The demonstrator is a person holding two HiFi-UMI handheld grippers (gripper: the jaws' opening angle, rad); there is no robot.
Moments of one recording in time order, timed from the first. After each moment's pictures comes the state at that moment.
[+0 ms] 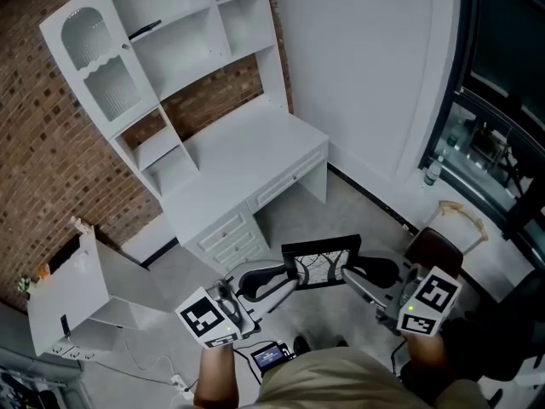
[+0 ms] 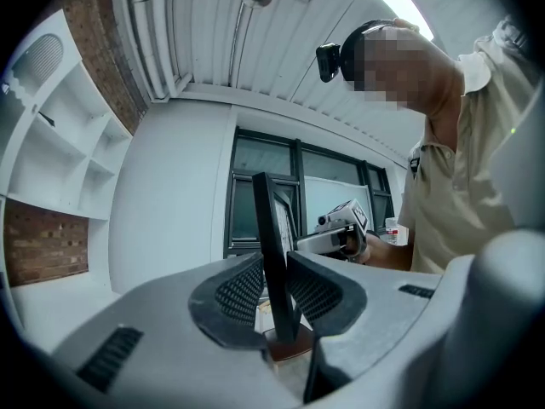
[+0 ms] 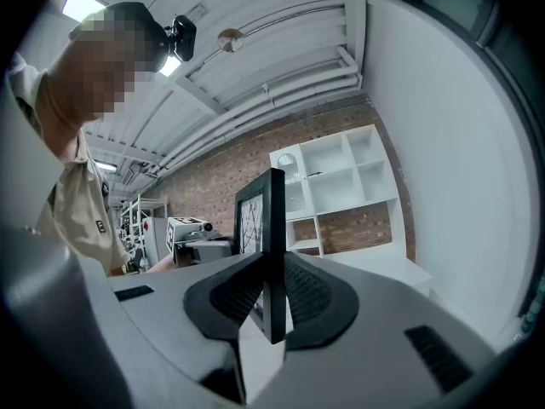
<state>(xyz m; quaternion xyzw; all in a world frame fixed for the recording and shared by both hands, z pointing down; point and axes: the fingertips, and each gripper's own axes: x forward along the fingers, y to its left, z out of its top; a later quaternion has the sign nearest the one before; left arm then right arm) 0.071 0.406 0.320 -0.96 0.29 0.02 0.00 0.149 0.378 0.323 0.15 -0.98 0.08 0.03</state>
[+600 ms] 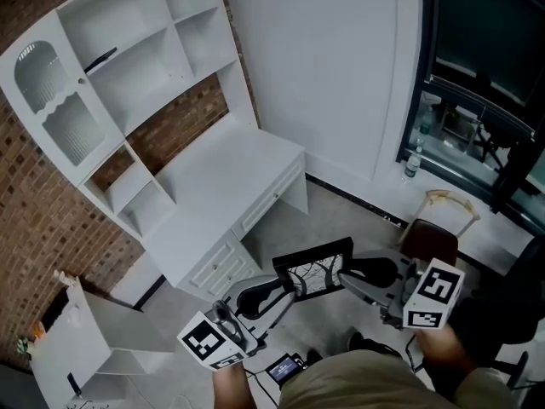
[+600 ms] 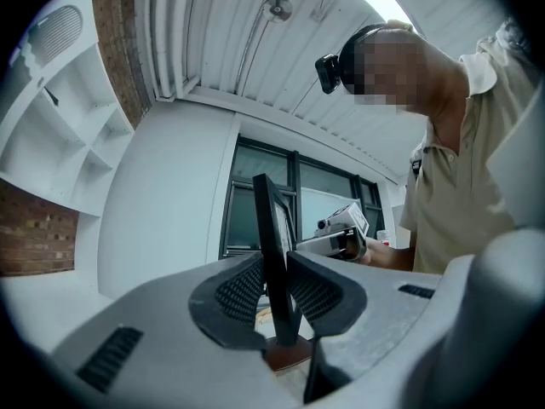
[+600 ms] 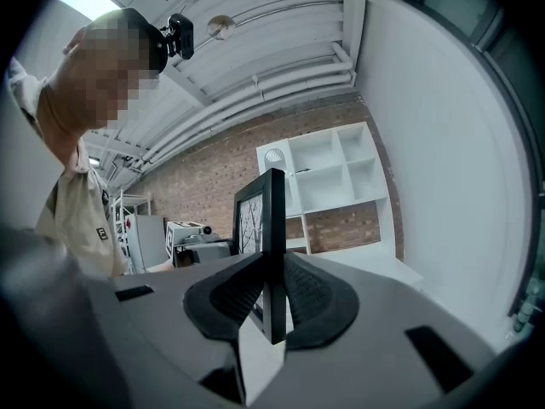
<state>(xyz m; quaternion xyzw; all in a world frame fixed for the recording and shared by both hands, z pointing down) 0.022 0.354 0.332 -0.97 0.25 0.05 -0.01 0.103 0.330 0.329 0.19 -0.98 0.09 0.04</state>
